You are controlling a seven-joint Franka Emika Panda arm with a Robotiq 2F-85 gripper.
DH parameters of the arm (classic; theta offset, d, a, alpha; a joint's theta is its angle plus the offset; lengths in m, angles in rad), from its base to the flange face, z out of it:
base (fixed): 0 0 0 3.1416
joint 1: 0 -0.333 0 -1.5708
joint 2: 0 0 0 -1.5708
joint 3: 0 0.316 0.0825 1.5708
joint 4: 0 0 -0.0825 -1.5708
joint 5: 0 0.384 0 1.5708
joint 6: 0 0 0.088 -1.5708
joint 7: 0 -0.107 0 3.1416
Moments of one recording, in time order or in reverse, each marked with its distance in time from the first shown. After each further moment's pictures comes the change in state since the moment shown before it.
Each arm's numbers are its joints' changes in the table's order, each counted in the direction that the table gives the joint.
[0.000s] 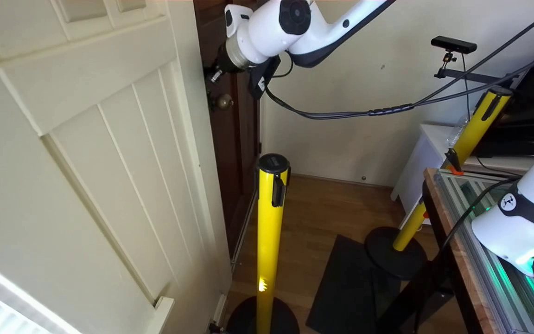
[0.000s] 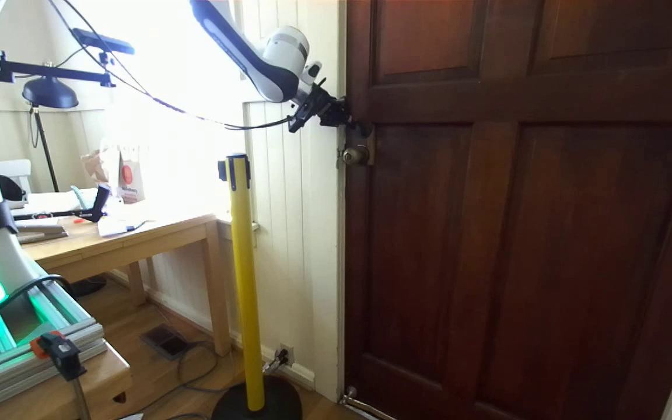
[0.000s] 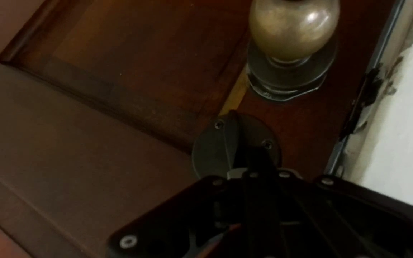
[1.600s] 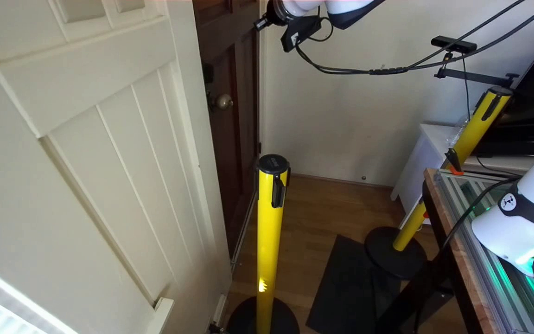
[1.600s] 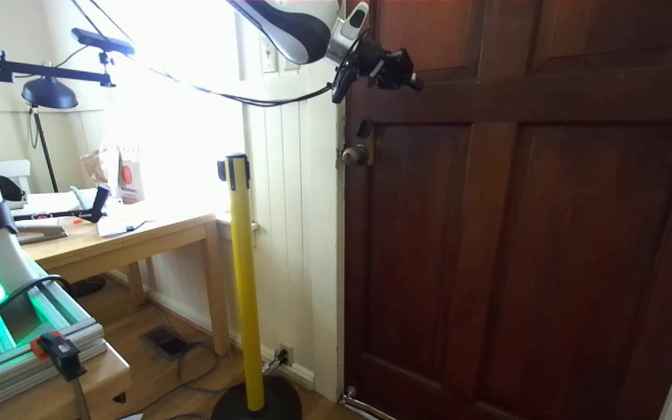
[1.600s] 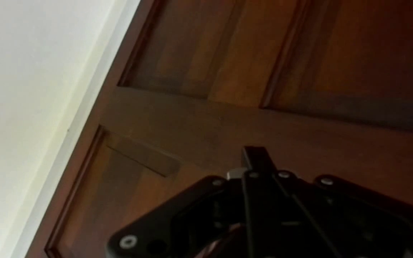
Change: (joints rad) arm 0.144 0.097 -0.187 -0.008 0.050 0.016 -0.118
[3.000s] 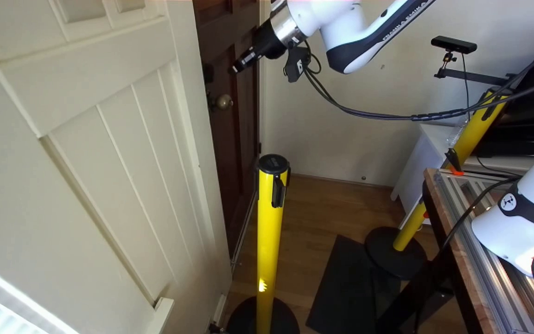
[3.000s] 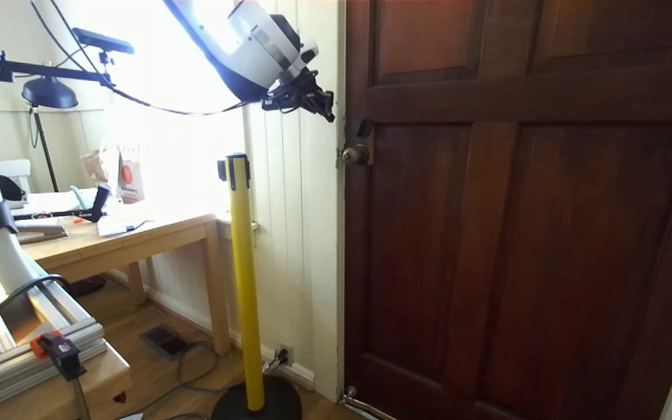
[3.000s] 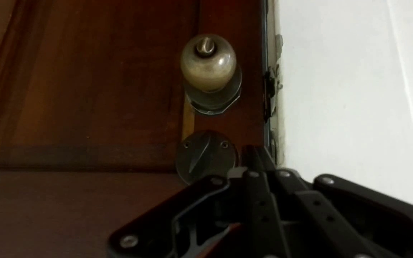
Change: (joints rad) arm -0.005 0.109 0.198 -0.348 0.532 0.424 0.546
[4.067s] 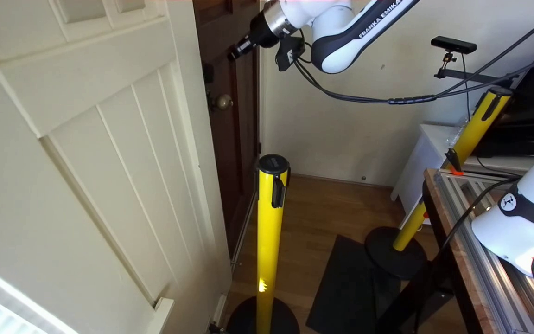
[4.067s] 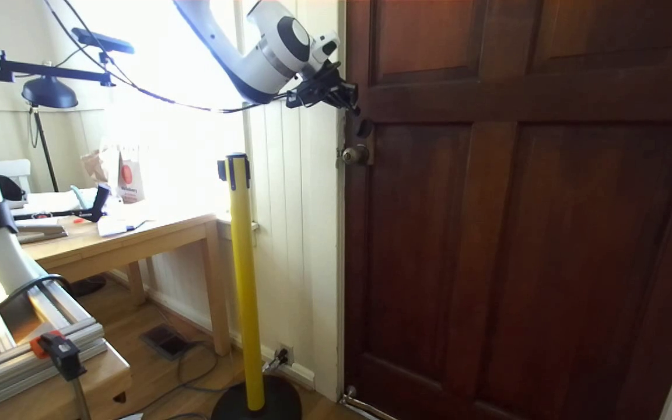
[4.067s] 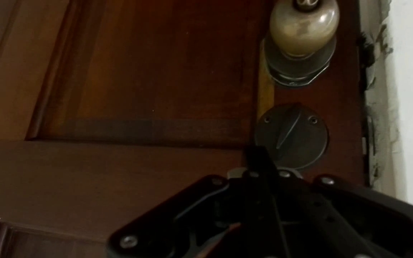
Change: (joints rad) arm -0.044 -0.066 -0.077 0.057 0.408 -0.024 0.379
